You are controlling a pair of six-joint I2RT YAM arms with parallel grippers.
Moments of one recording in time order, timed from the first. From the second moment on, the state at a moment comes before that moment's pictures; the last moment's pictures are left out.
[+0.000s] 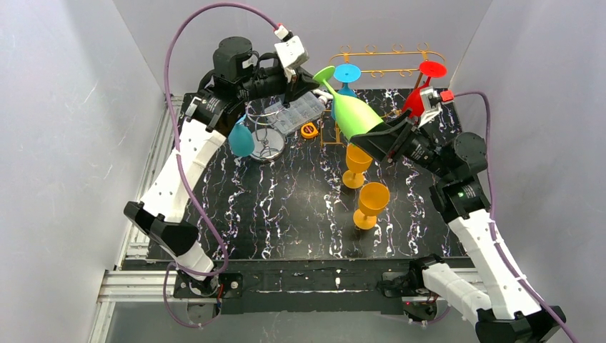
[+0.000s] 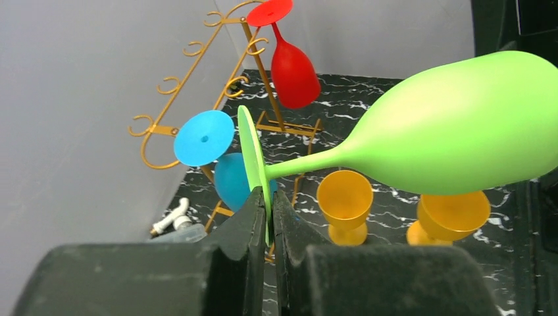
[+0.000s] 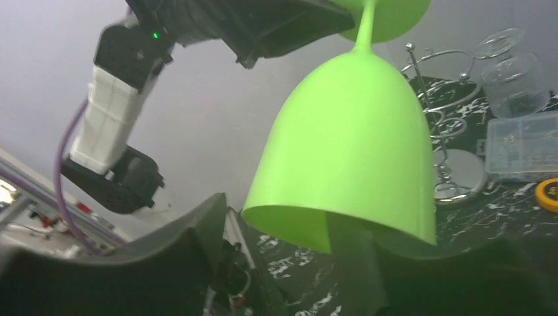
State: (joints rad) left arm -0.54 1.63 2.03 -0.52 0.64 0.30; right arm 0.34 0.85 0.98 0.18 -0.70 0.77
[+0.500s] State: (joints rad) left arm -0.53 1.58 2.04 -0.48 0.64 0.49; right arm 0.34 0.90 1.04 0.04 -0.78 0.72
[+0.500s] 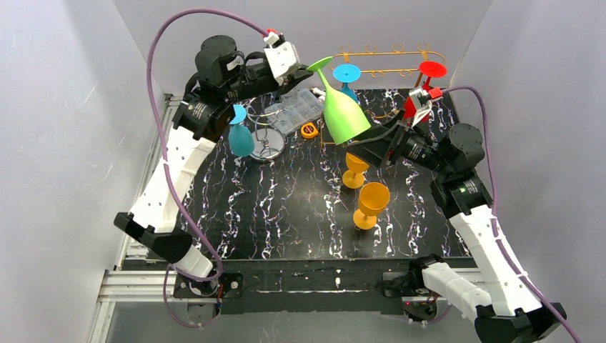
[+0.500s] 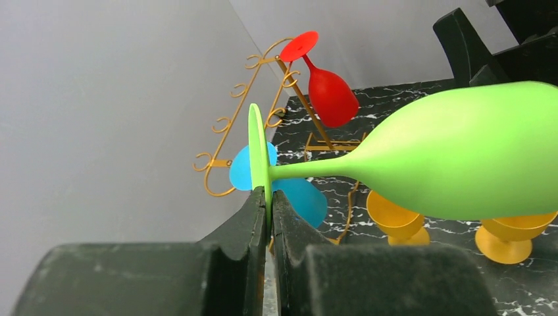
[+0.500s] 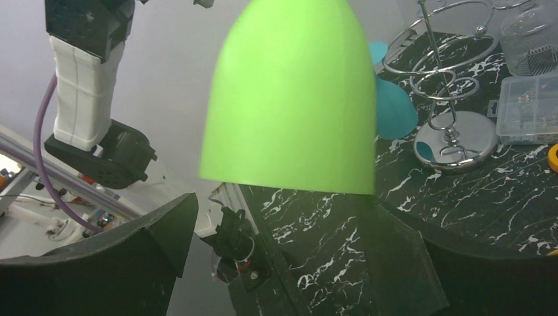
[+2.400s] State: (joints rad) left arm -0.56 1.14 1.64 -0.59 0.85 1.26; right arm 0.77 1.20 1.35 -0.13 -0.79 0.36
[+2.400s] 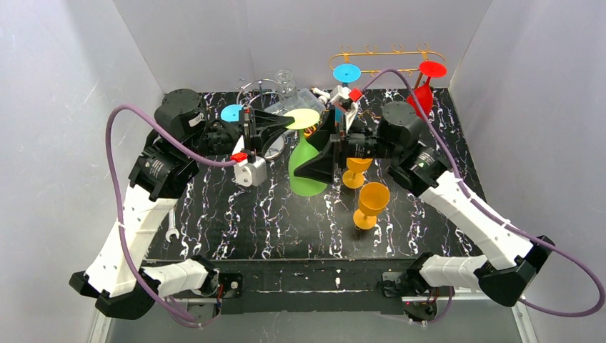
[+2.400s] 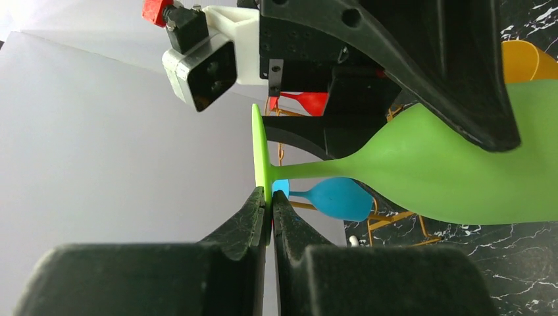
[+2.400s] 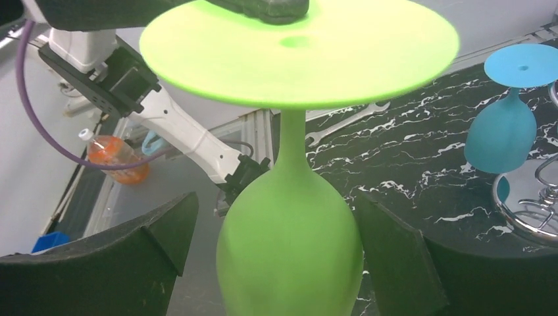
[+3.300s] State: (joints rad) left arm -0.56 1.10 1.61 -0.59 0.82 1.22; right arm 0.94 1.32 1.34 -0.03 -0.65 0.38
